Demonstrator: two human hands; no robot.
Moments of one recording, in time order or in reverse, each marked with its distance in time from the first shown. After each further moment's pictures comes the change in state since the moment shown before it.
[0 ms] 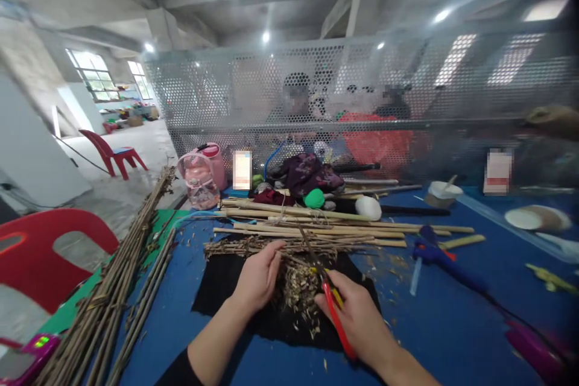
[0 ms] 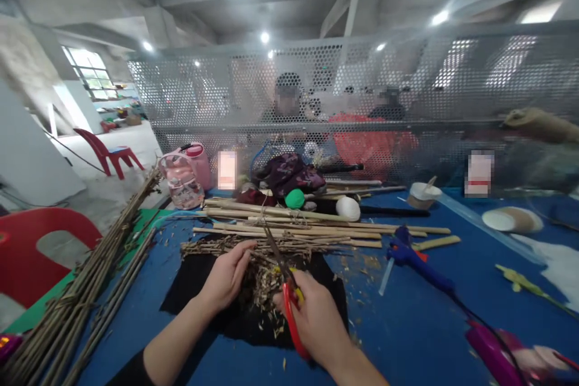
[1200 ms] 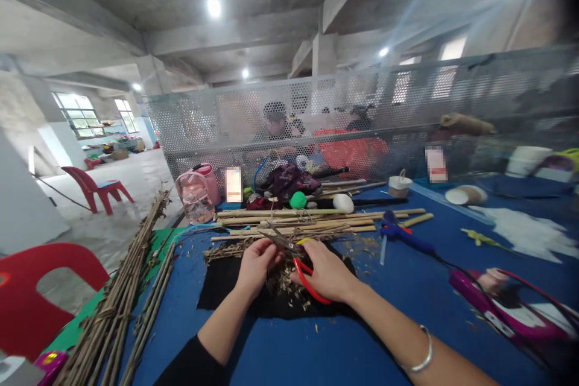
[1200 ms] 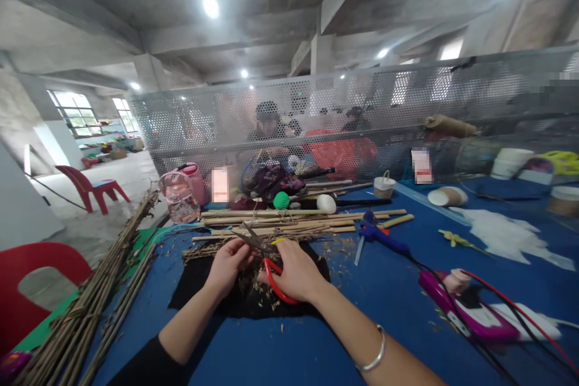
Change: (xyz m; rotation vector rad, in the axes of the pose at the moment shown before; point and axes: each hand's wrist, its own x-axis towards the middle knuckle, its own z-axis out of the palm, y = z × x) left_hand 0.006 -0.004 0.020 -1.016 0.082 -0.307; right_hand 0.017 0.002 0.002 -0.409 0.055 -0.148
